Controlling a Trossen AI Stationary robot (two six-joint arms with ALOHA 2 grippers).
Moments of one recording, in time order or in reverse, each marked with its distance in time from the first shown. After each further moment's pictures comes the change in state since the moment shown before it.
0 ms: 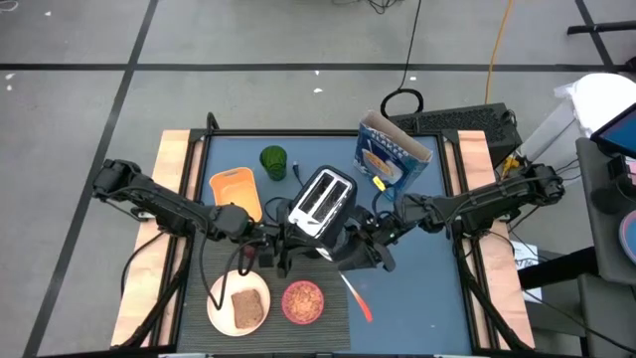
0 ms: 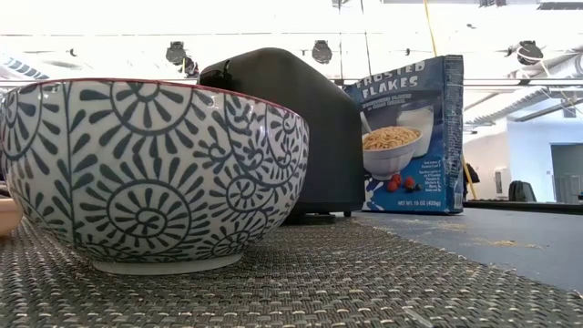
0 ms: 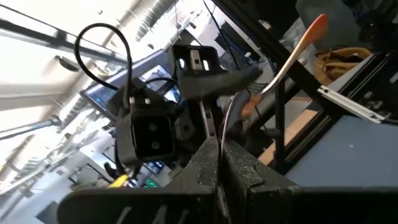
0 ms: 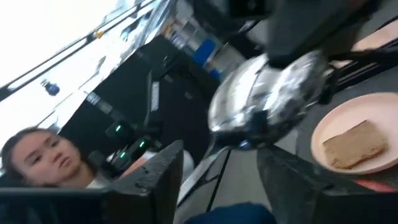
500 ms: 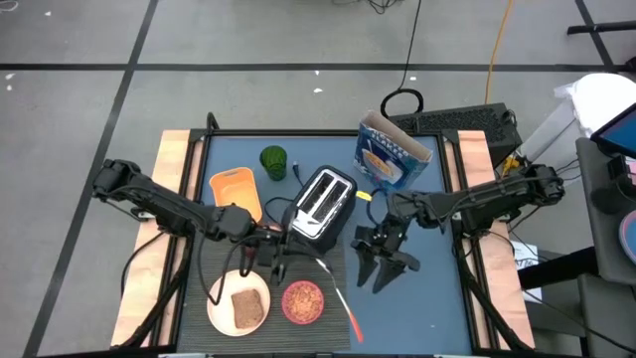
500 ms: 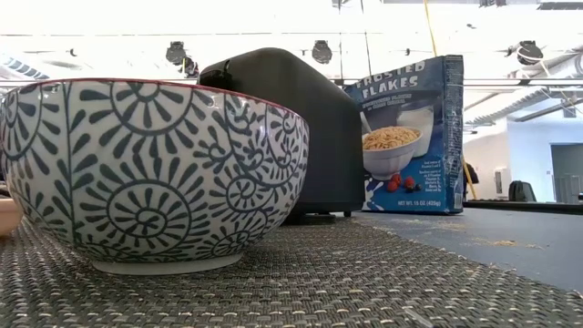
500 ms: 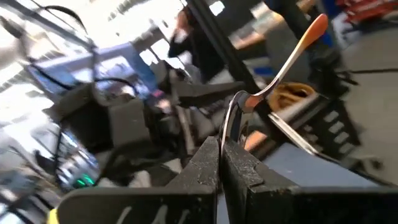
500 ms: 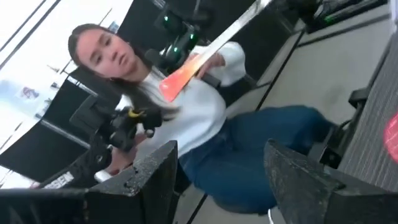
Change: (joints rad) left arm -0.003 0.000 0.040 -0.102 0.106 -0.261; right arm -0.056 0.000 0.000 -0.122 -0.572 -0.067
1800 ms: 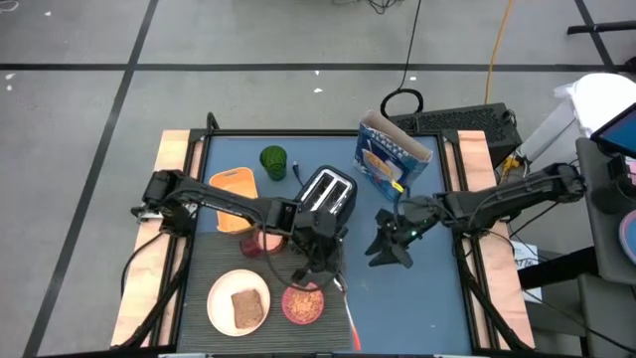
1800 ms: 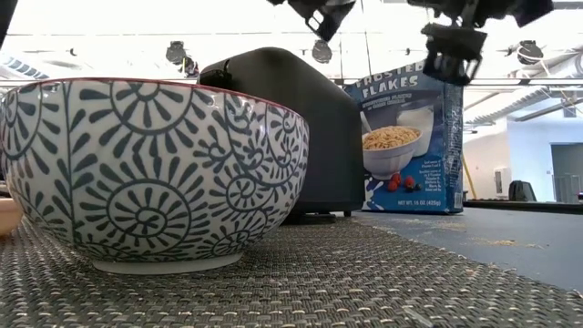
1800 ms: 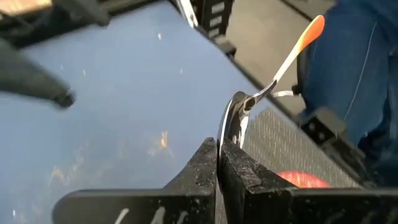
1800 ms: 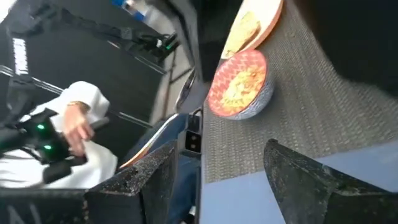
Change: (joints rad) left arm 0.147 0.425 0.588 -0.971 0.430 -0.354; right arm 0.022 -0.281 -0.277 -0.345 0.568 -0.036
